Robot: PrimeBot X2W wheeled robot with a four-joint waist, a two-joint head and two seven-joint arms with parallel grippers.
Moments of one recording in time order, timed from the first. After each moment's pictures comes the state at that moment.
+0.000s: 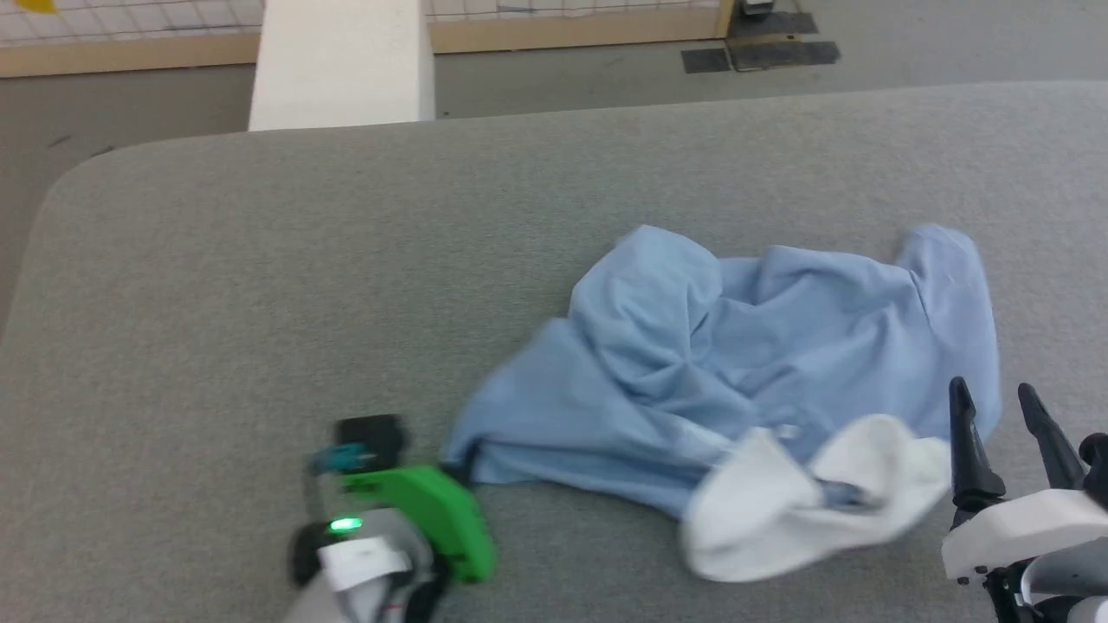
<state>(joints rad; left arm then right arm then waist) -0.22 0.13 -0.44 0.35 -0.68 0.09 0.12 0.03 -0.05 -0.22 -0.02 0.16 0.13 0.02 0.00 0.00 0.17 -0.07</state>
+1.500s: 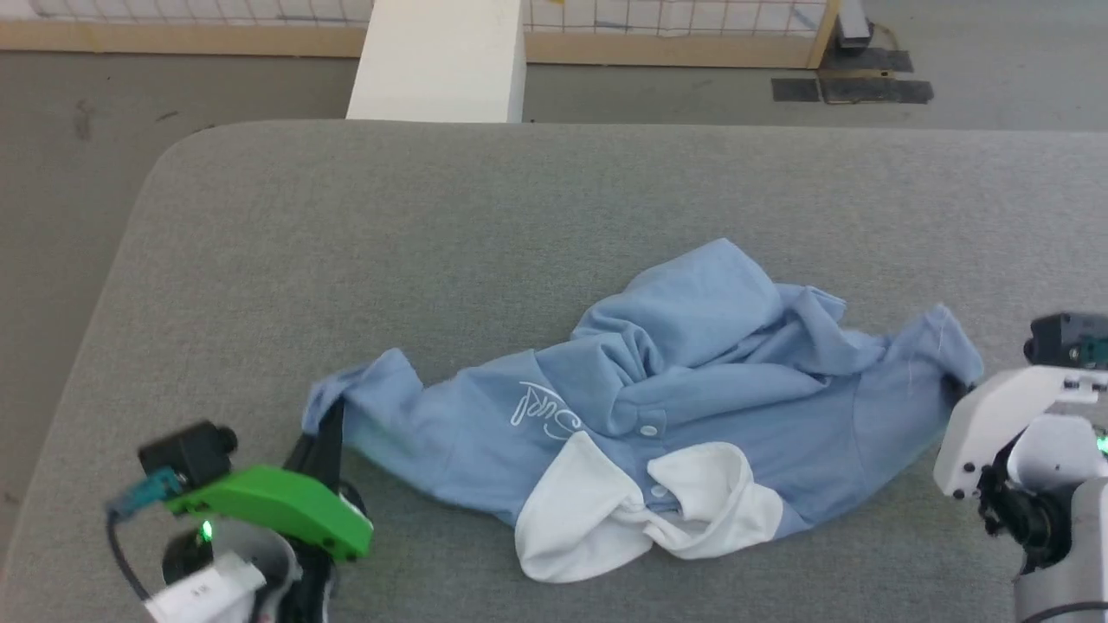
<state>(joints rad) -0.06 0.27 -0.22 0.05 -0.82 0.13 0.01 -0.24 -0.06 -0.28 0.17 0.10 0.13 0.60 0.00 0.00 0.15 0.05</state>
